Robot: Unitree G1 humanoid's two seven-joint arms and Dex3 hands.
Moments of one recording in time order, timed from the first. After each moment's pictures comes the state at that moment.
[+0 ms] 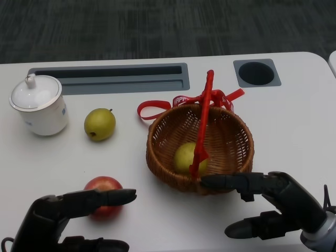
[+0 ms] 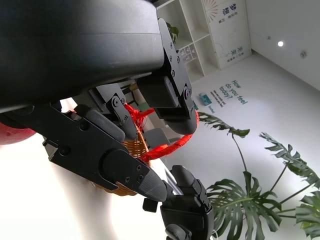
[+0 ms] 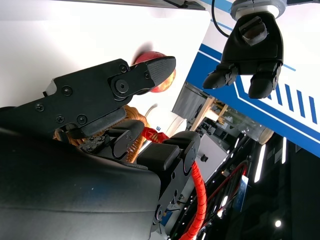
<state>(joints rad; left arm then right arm) 0.14 0.17 -0.02 0.26 -0.26 -1.02 -0.46 -0.26 -0.11 0.14 0.83 0.21 -1.19 0.73</state>
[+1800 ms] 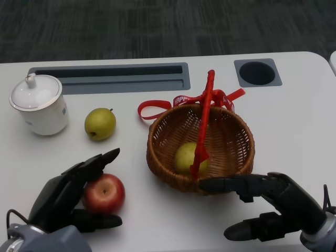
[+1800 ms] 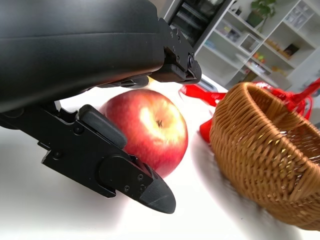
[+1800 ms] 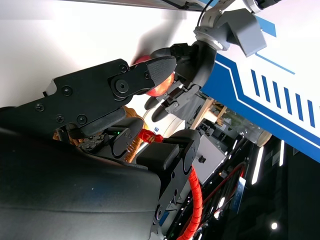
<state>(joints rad) -0.31 0.28 -0.10 1.02 0.58 -0.93 0.24 -0.26 -0.11 0.14 0.81 0.19 -1.20 0.72</state>
